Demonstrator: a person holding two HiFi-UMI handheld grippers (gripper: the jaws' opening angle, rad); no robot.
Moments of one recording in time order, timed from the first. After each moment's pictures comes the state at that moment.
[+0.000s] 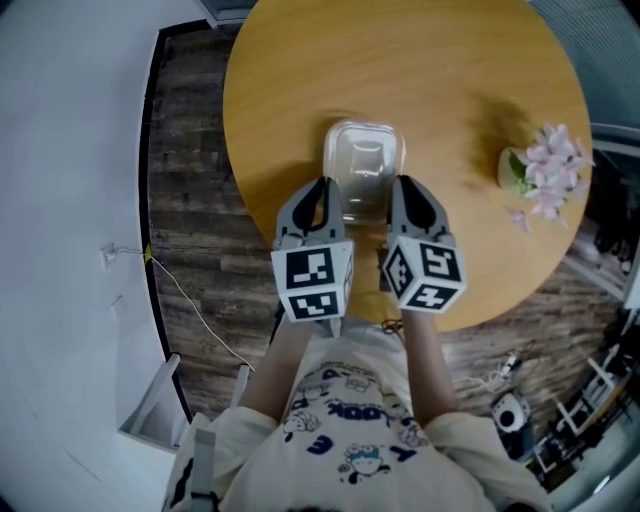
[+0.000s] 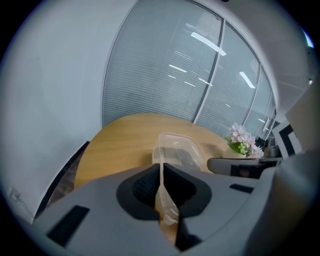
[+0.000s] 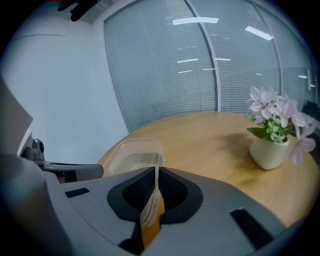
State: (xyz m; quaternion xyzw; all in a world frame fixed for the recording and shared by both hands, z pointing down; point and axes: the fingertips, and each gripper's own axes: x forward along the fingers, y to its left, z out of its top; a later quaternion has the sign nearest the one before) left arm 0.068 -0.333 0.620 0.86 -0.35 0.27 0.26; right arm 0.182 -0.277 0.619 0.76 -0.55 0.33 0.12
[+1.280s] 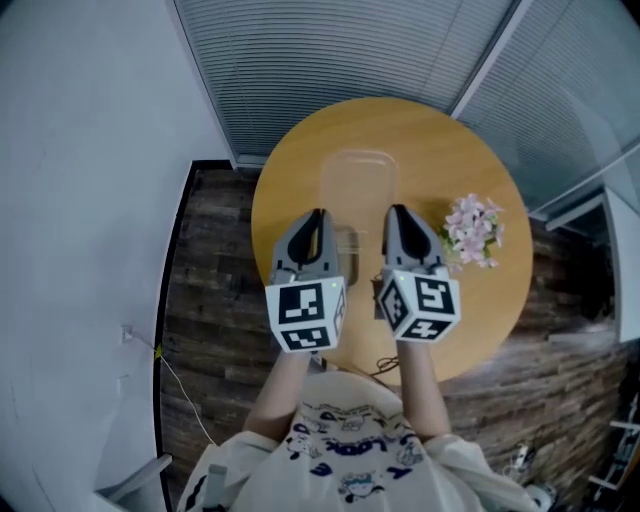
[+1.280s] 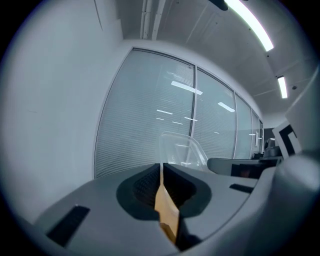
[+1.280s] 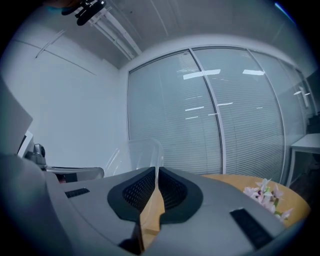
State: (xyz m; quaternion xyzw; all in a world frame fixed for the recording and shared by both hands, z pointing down) left arm 0.074 -0.349 0.367 0.92 -0.37 0.05 0.11; right arm 0.188 -0.291 0.359 0.80 -0.60 0.09 0.01
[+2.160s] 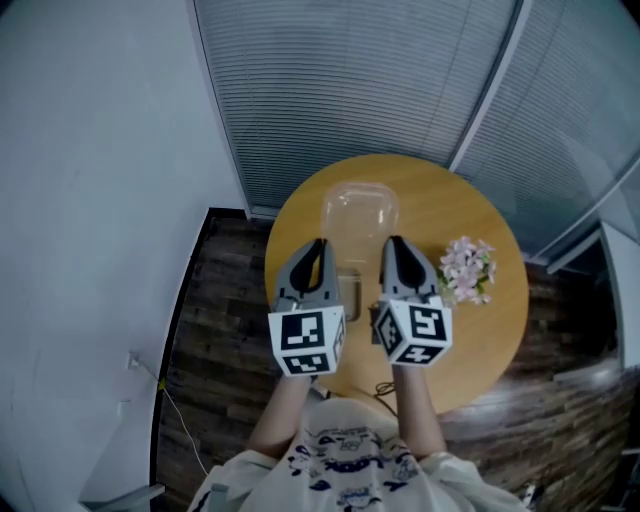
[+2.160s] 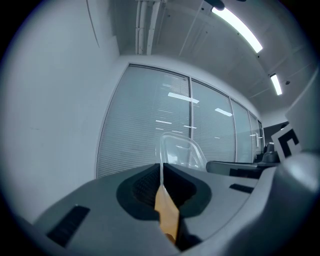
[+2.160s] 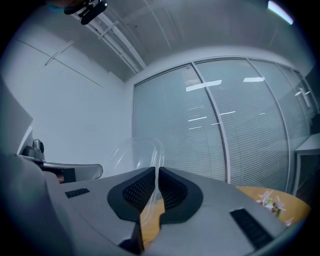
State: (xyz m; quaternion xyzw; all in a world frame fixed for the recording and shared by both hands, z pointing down) left arm 0.050 -0.333 0.307 0.92 -0.38 0.01 0.05; right arm 0.166 -0.280 0.307 0.79 -0.61 0.03 -0.03
